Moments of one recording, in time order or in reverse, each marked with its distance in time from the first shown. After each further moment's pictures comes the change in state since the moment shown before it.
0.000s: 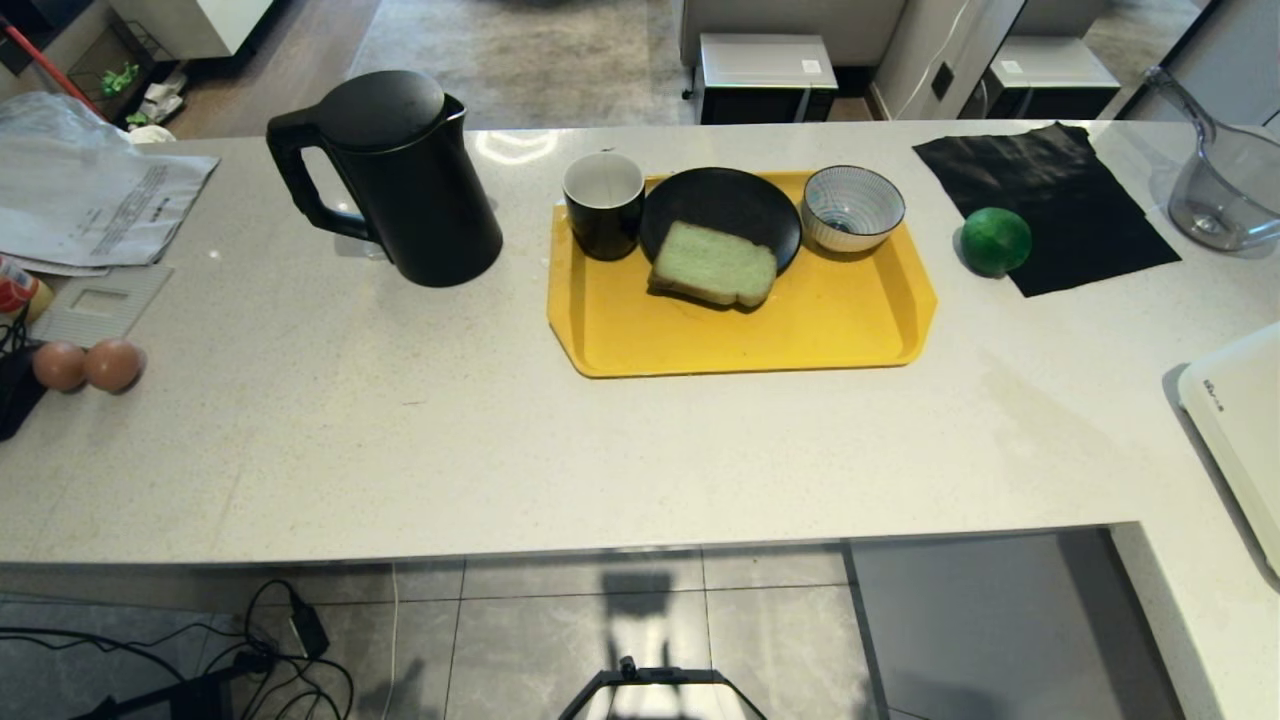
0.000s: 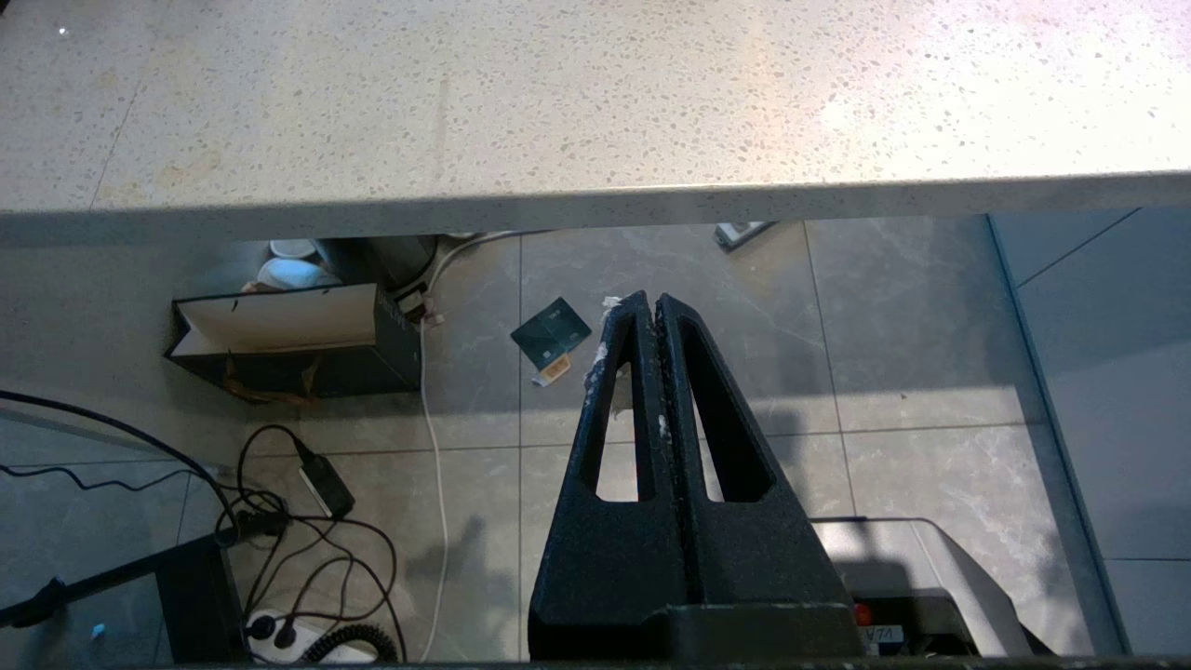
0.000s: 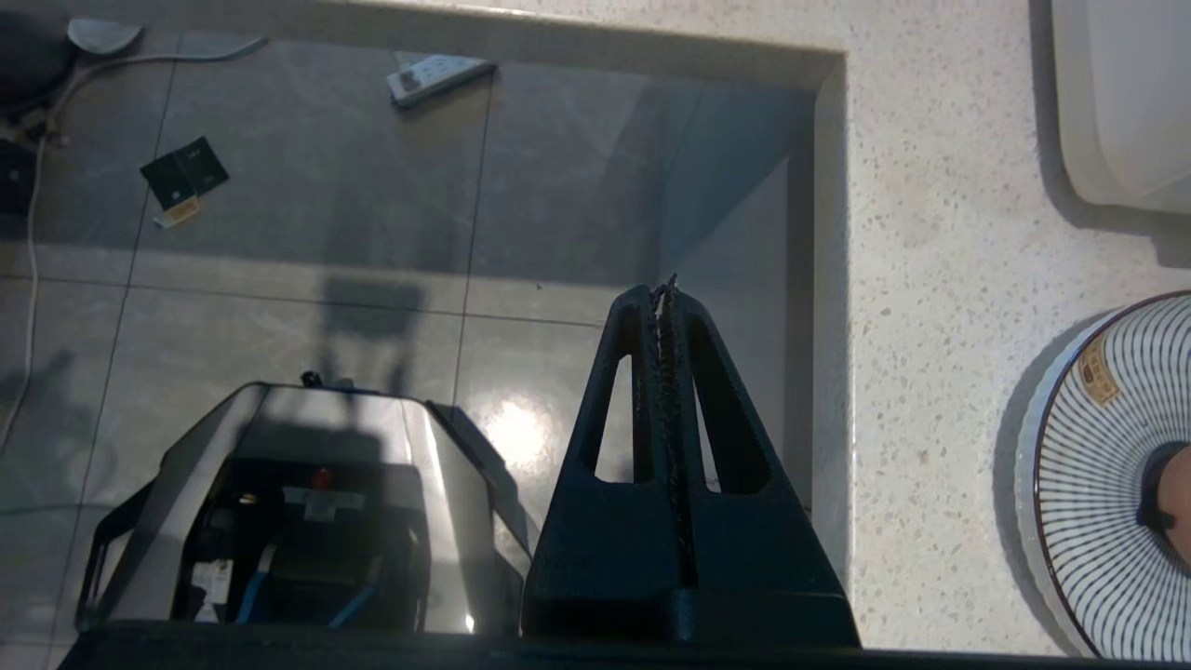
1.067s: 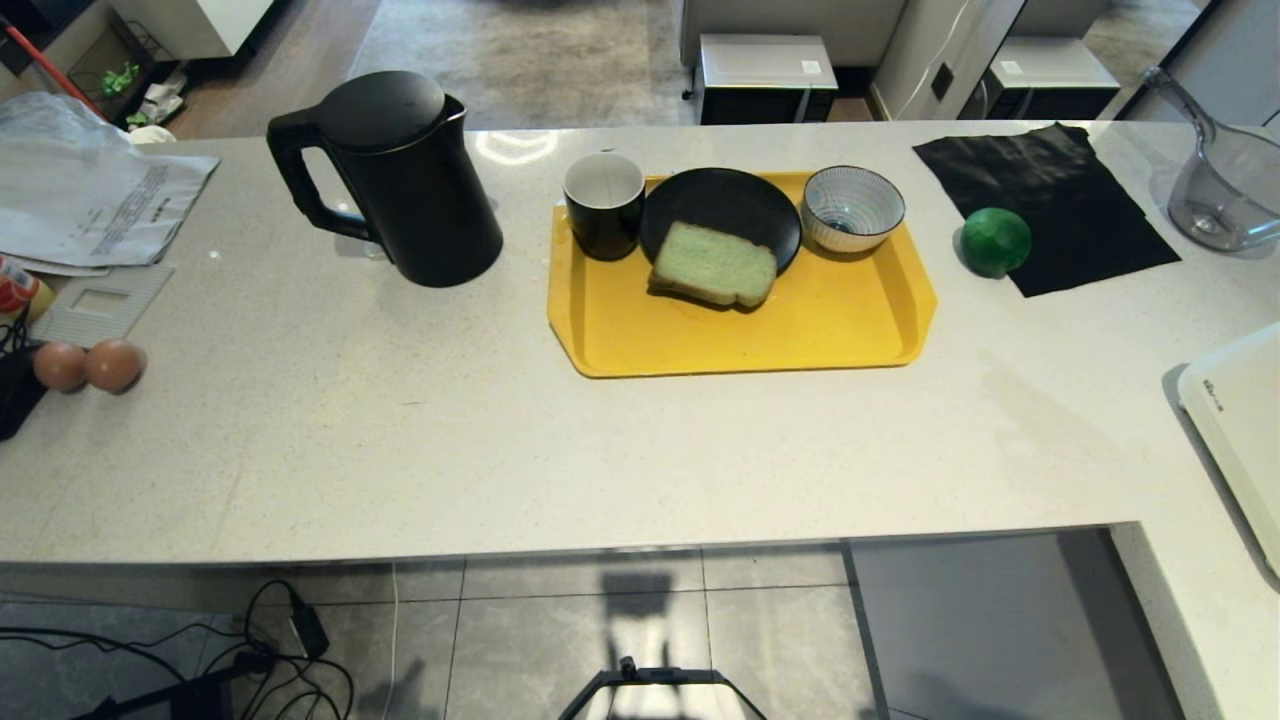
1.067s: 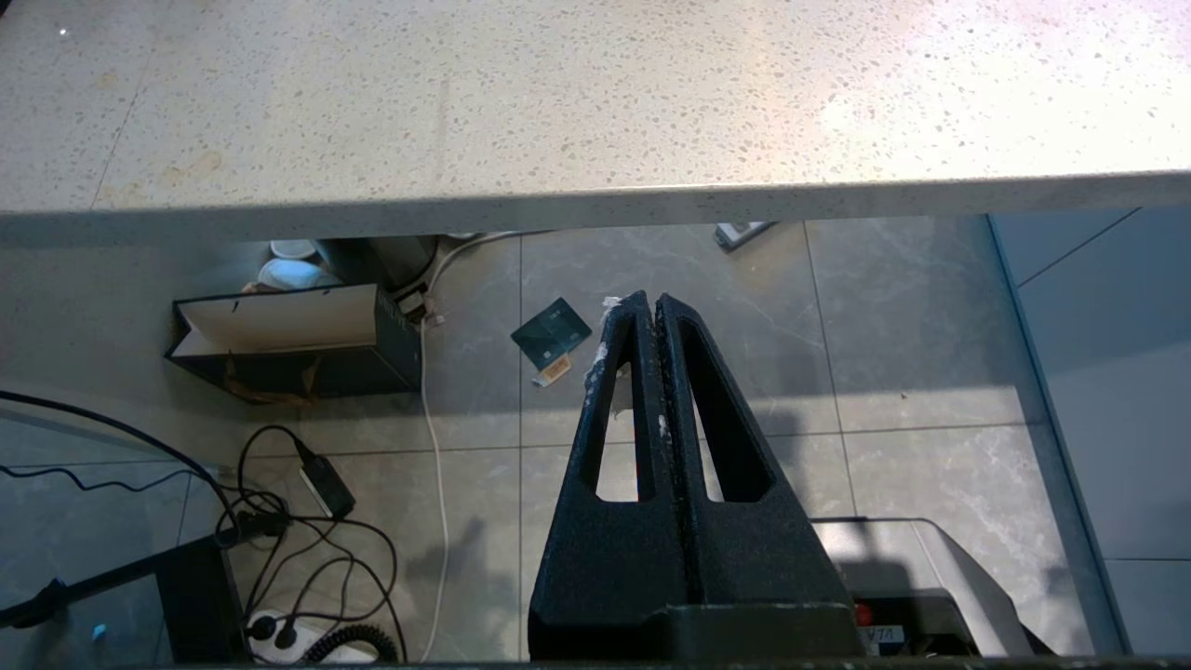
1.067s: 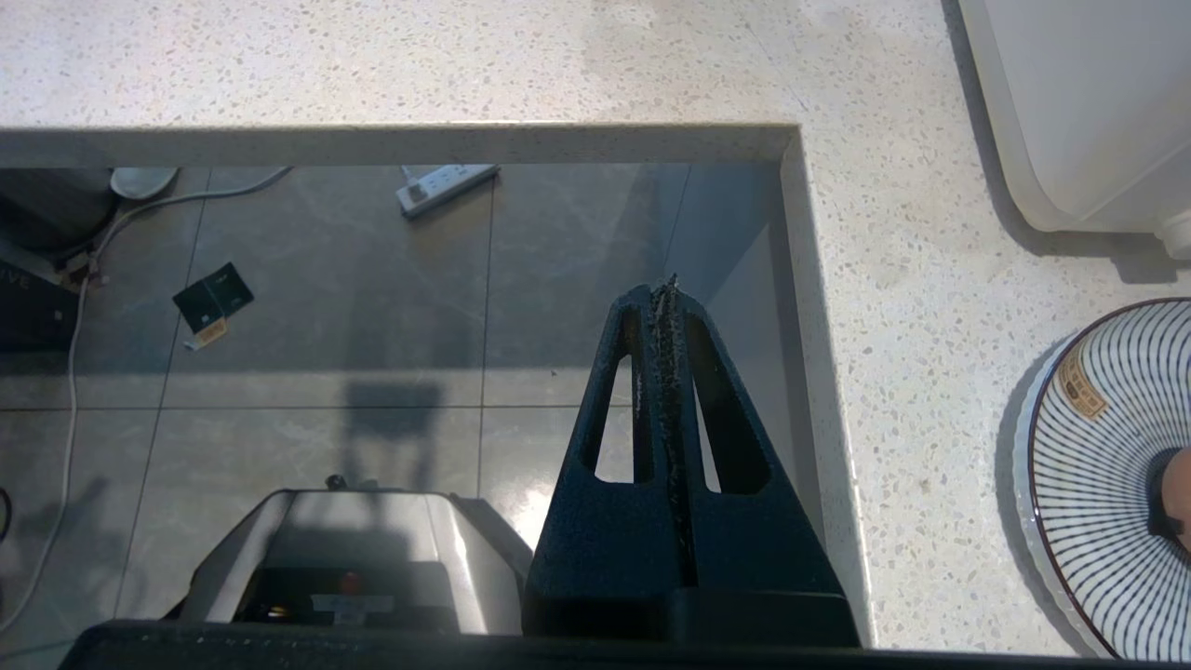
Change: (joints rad) left arm 0.000 0.000 0.000 0.000 -0.001 0.001; right arm 0.003 -0.127 0.001 -0.001 -0.037 0.097
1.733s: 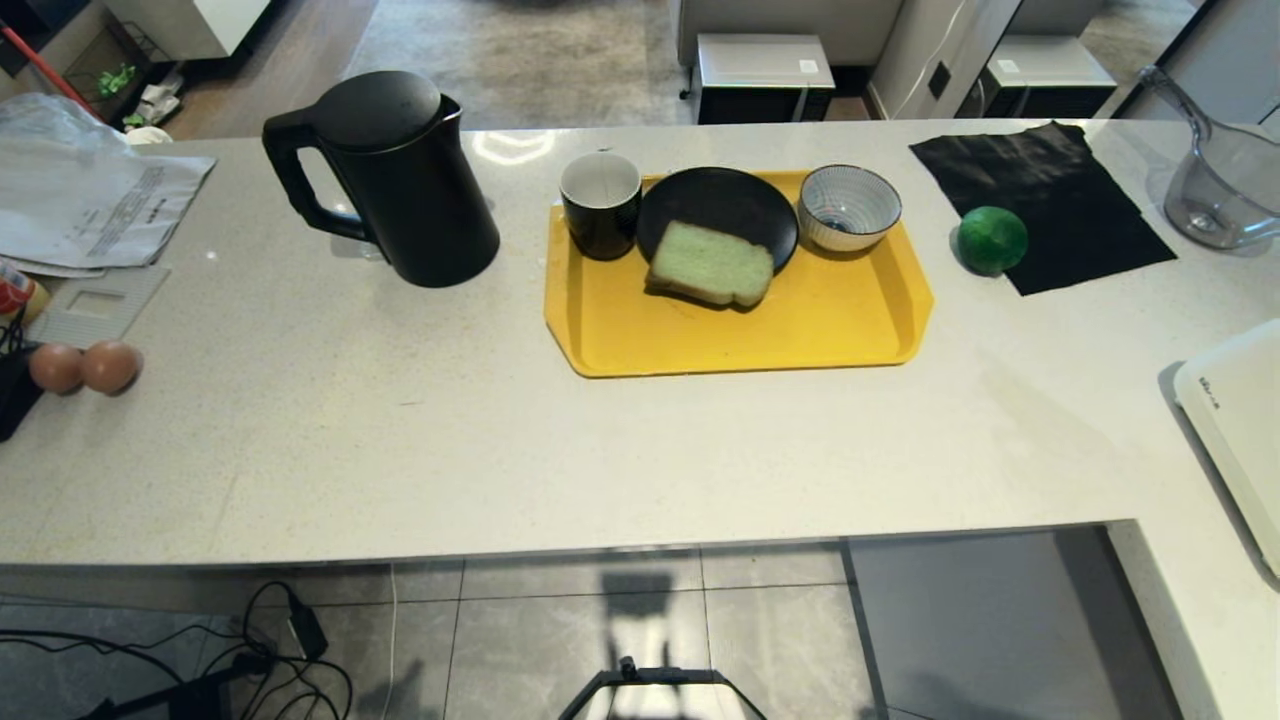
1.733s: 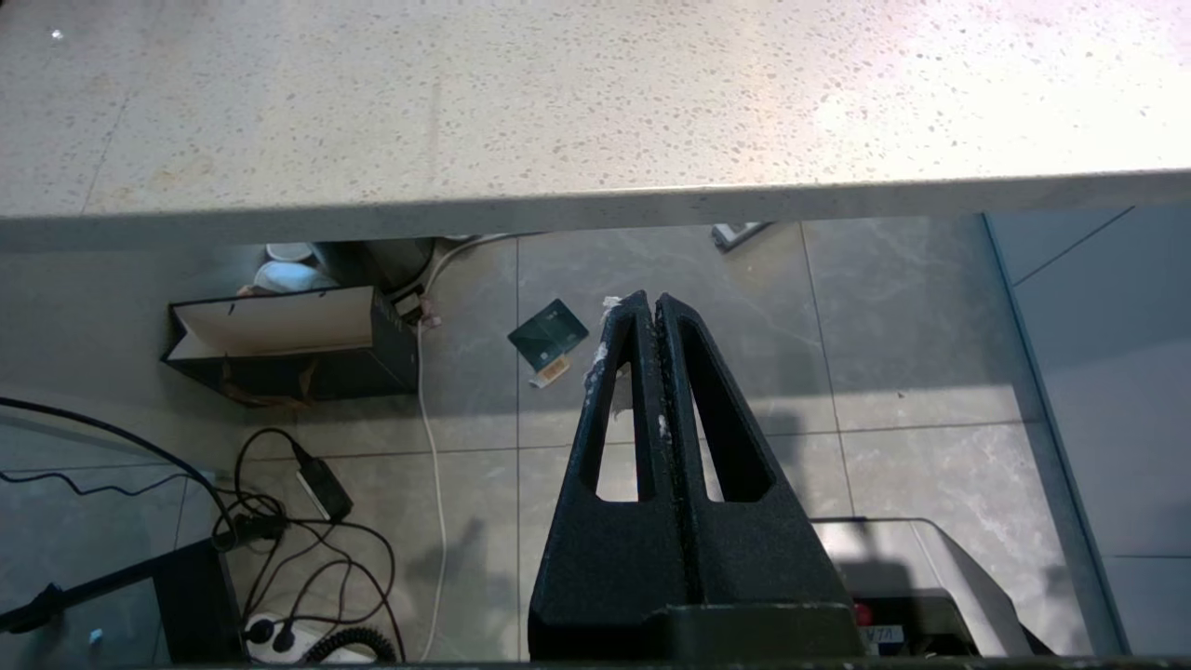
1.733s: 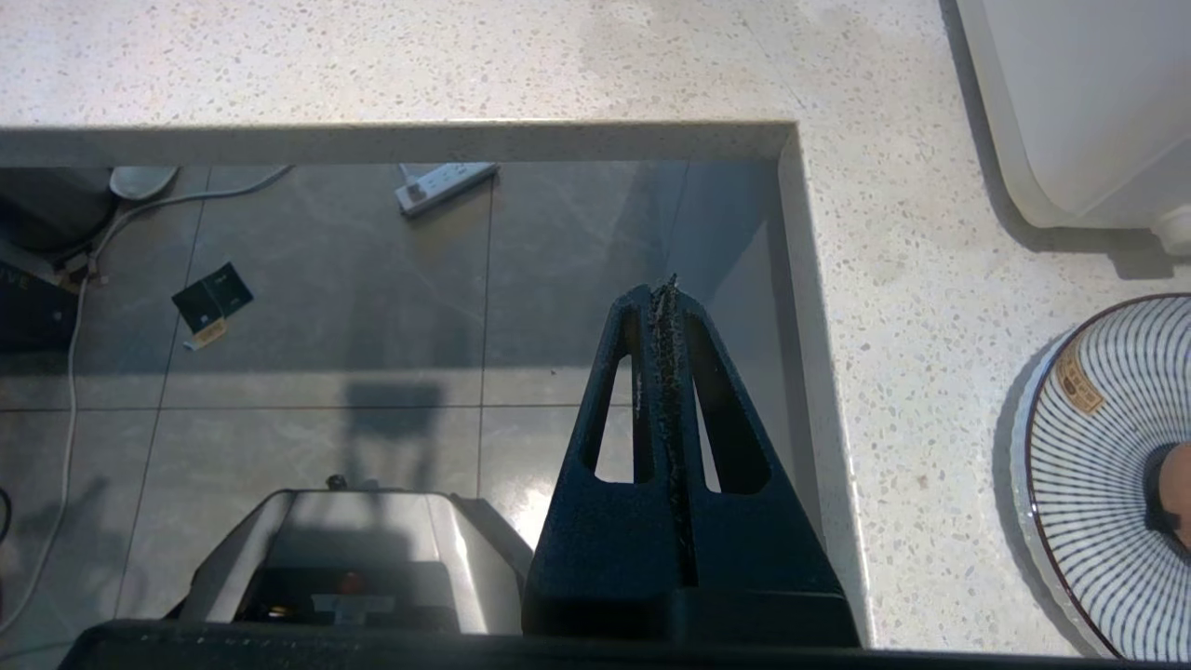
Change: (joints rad) left arm 0.000 0.000 0.000 0.000 0.000 0.000; right arm 0.000 0.000 0.000 -0.001 0.000 0.001
